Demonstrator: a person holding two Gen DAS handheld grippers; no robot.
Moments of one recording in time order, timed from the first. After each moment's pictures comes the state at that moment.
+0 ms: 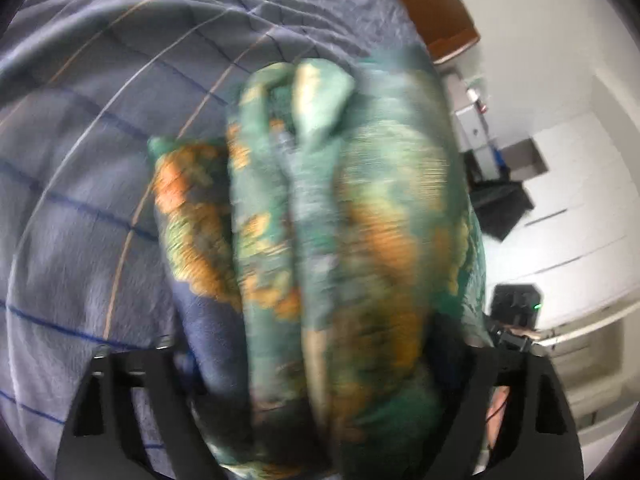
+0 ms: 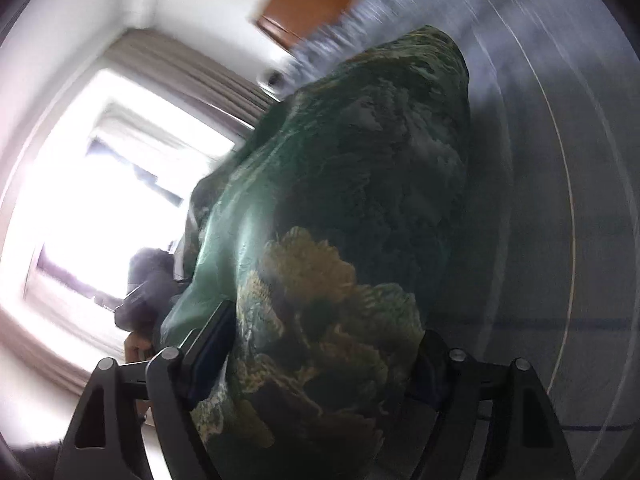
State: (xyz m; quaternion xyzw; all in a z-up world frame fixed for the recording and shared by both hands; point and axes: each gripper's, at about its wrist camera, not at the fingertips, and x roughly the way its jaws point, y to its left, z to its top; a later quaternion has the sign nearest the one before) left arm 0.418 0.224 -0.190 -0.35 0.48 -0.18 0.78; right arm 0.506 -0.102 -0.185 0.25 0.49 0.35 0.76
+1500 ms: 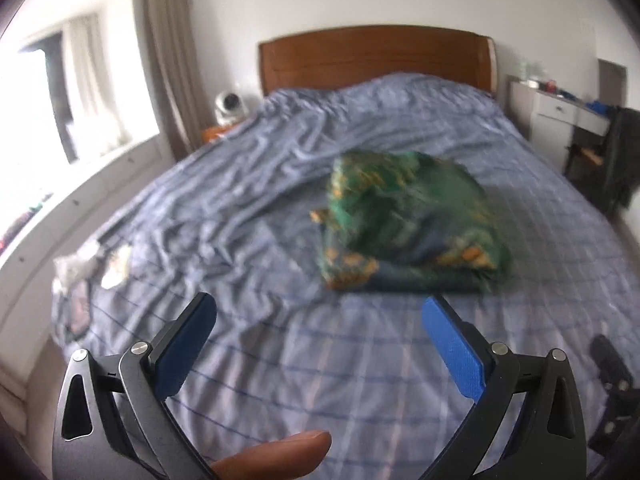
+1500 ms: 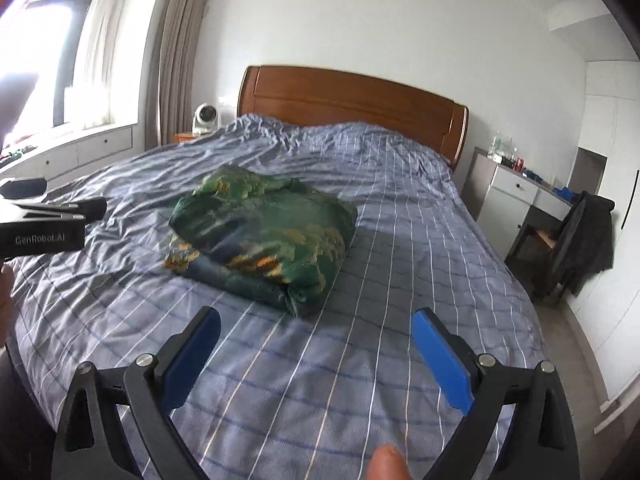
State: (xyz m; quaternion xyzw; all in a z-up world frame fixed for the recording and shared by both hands) left arm 0.126 0.074 -0.018 0.00 0.33 0.13 0.94; right arm 0.155 -0.059 -0.043 -0.14 0.26 0.09 0.95
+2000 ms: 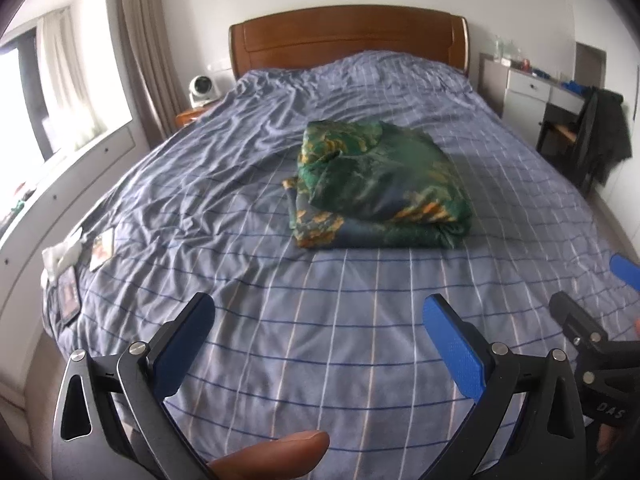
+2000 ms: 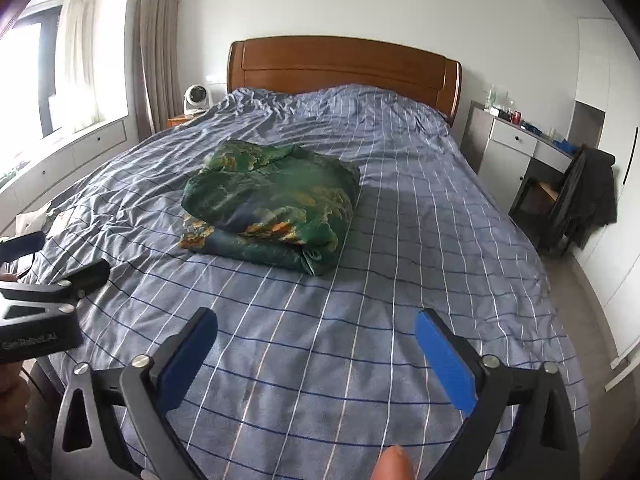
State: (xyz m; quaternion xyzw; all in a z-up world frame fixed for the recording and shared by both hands) left arm 0.094 0.056 -0.014 0.00 0.37 0.09 0.93; right arm 0.138 -0.057 -0.037 -0.09 0.33 0.08 0.94
